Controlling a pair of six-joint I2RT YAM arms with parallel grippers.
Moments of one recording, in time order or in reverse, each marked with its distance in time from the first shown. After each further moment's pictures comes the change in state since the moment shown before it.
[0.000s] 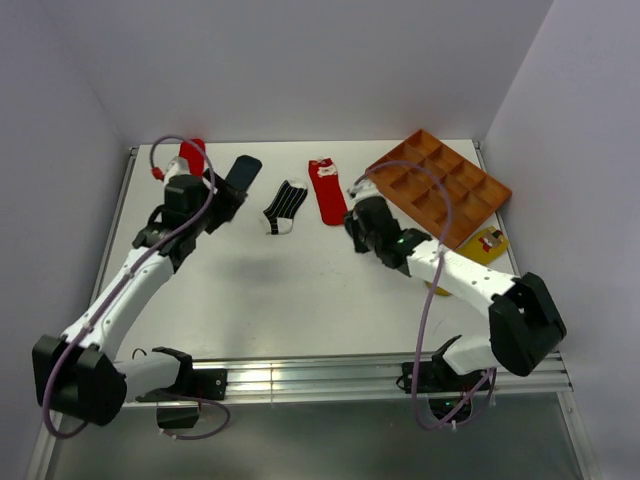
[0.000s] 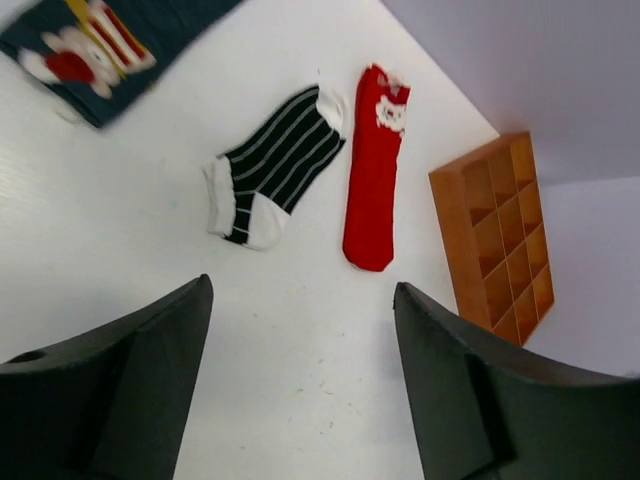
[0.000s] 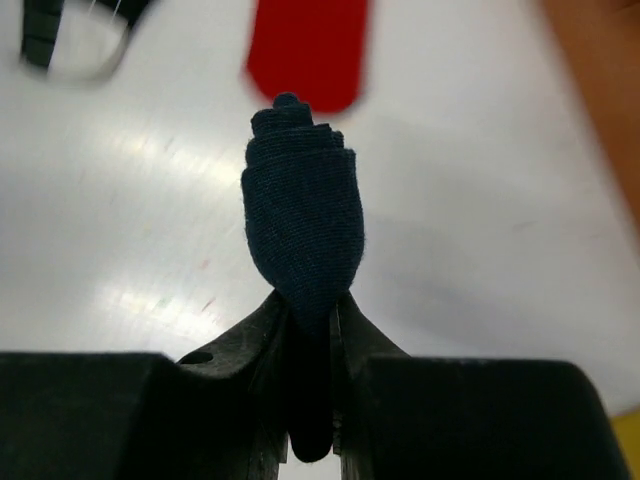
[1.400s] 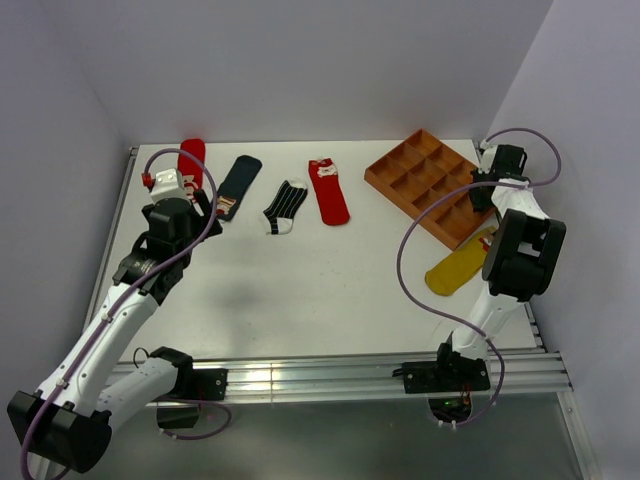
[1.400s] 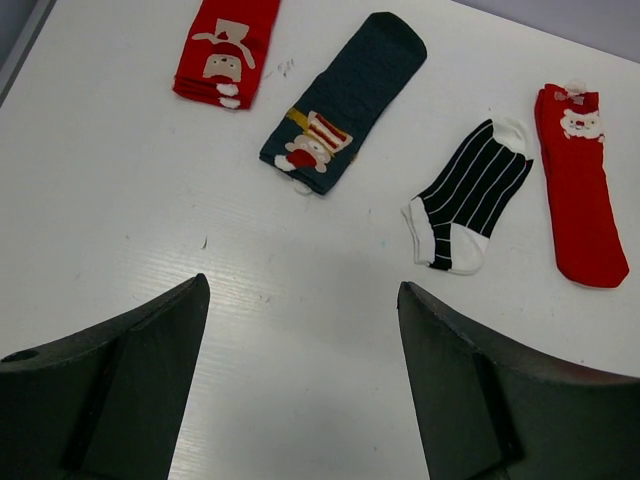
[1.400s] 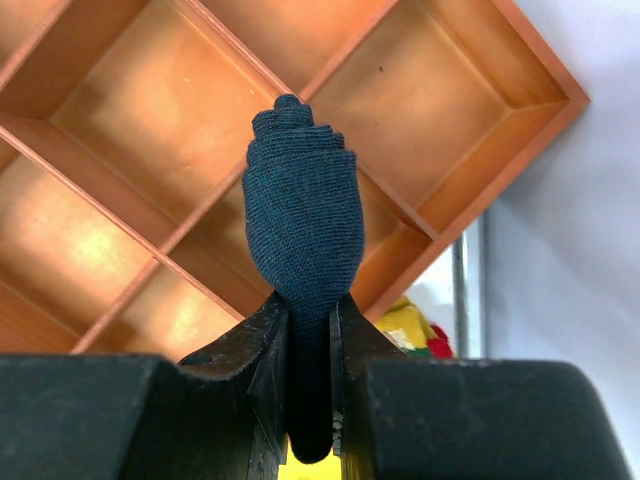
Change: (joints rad) left arm -0.039 -0.271 -0.082 -0.133 -0.346 0.510; right arm -0.985 0.485 0.513 -0.176 -0.280 -0.451
